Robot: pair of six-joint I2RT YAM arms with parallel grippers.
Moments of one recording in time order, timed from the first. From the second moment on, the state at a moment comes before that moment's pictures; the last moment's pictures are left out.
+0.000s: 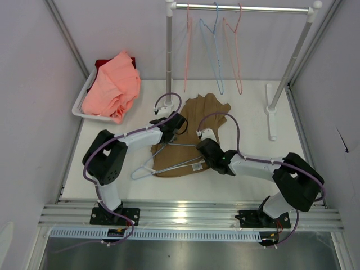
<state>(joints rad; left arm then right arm) -0.67 1.82 1.20 -0.50 -0.55 -0.82 0.88 1.51 0.76 -0.16 0.50 0.27</state>
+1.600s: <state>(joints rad) -0.65 1.82 1.20 -0.46 -0.50 -0.79 0.74 1.64 0.83 -0.16 0.39 0.43</state>
